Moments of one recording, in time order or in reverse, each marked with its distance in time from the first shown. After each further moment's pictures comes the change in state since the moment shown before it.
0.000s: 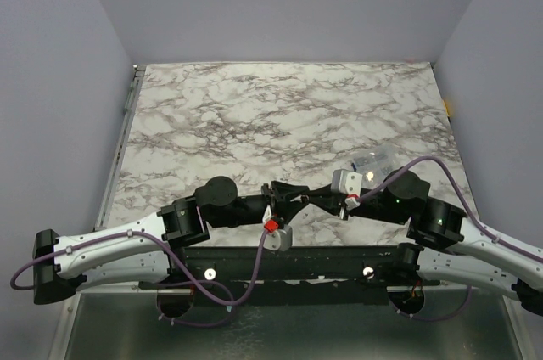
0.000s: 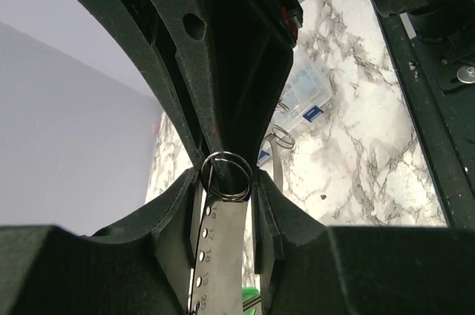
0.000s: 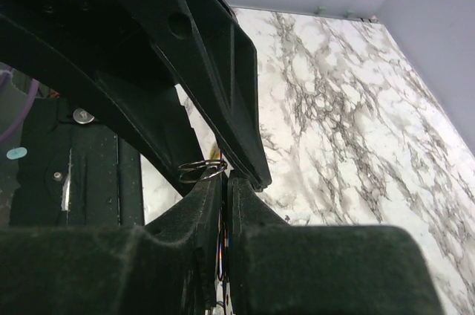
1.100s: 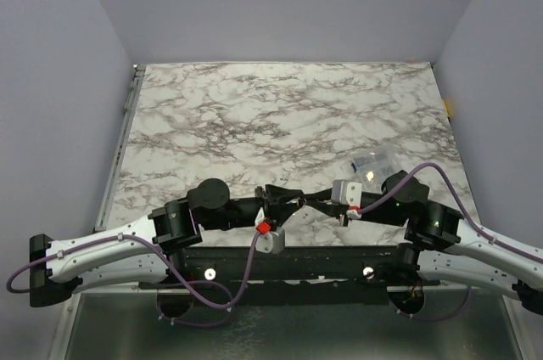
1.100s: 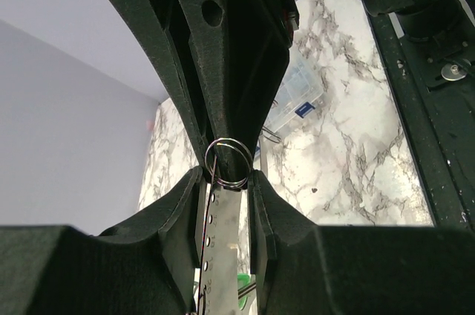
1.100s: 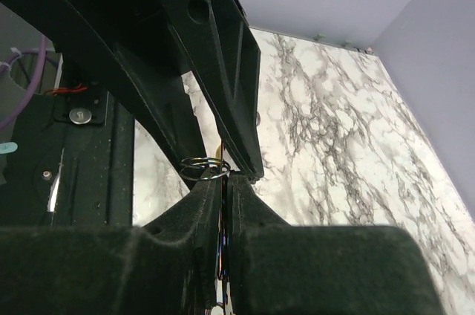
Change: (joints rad) left arm -0.005 -0.062 -0.005 -0.065 -0.002 -0.016; right arm 0.008 -0.013 -0.046 0.074 -0.034 -0.089
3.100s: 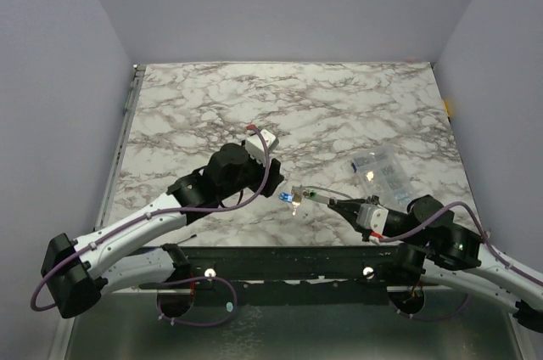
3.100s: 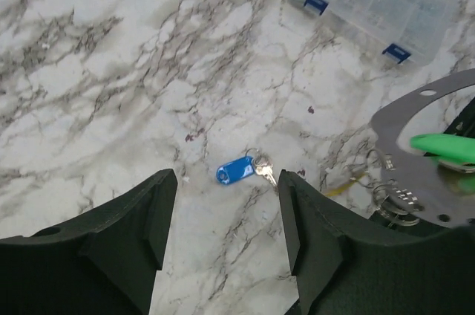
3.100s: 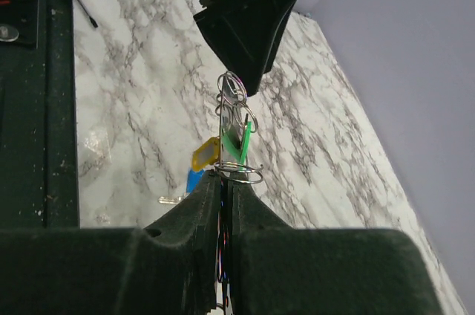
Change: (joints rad) left arm 0.341 0.193 0.059 -0.166 -0.240 -0.955; right arm -0.008 -0.367 -0.225 -0.122 0.129 -0.170
